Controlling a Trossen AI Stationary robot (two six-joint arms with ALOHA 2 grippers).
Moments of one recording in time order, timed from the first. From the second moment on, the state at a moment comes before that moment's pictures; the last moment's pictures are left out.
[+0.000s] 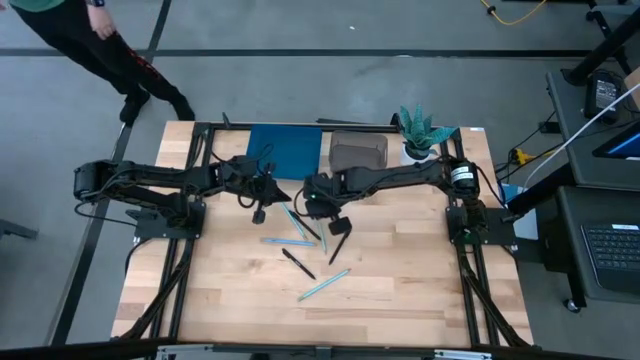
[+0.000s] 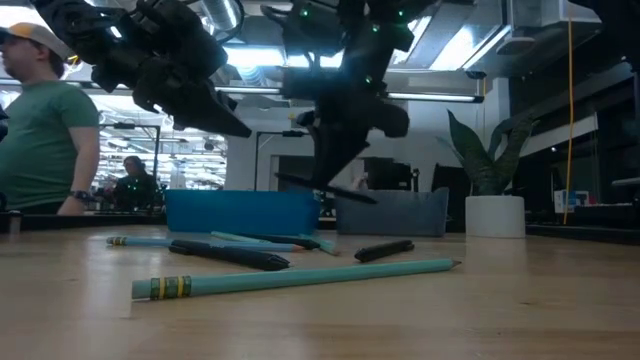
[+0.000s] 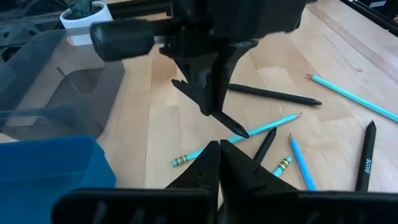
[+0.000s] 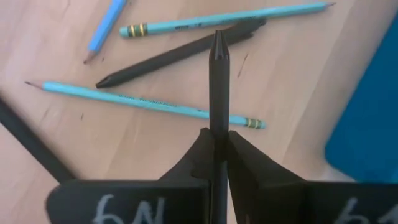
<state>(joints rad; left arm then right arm) 0.27 1.14 0.46 0.19 0.28 0.27 -0.04 2.05 1.61 -0.74 0.03 -0.50</state>
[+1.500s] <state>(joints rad) 0.28 0.88 0.46 0.06 0.28 0.27 -0.24 1.36 1.06 -0.34 0.00 -0.27</state>
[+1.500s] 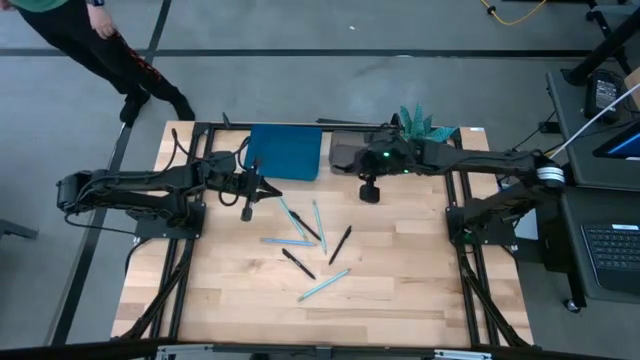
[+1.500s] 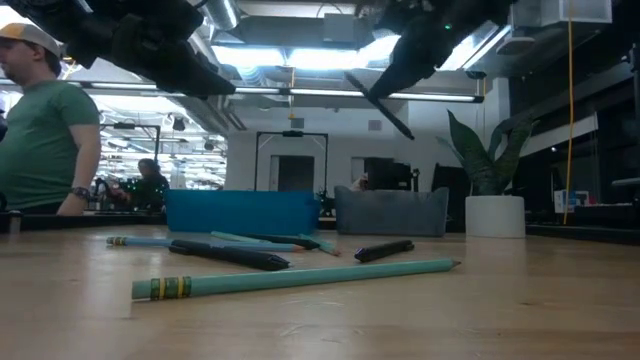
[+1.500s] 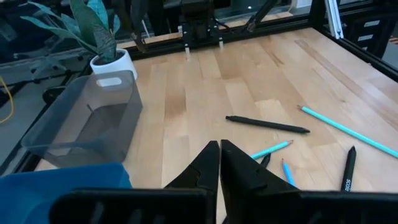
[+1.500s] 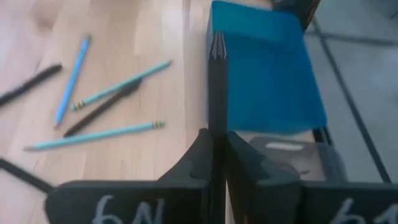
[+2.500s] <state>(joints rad) 0.28 0.88 0.46 0.06 0.27 0.30 -0.53 1.28 0.78 -0.04 -0.19 -0.29</state>
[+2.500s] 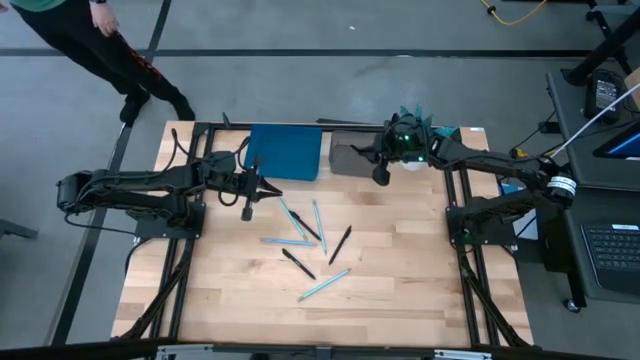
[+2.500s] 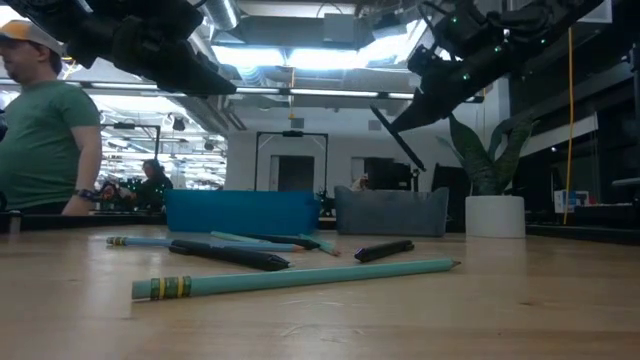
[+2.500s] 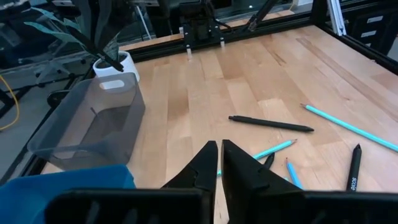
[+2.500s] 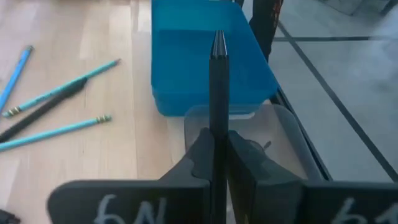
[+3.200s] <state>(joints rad) 0.28 0.88 0.46 0.07 0.27 0.29 -0.59 1.53 1.07 -0.39 -0.18 -0.40</state>
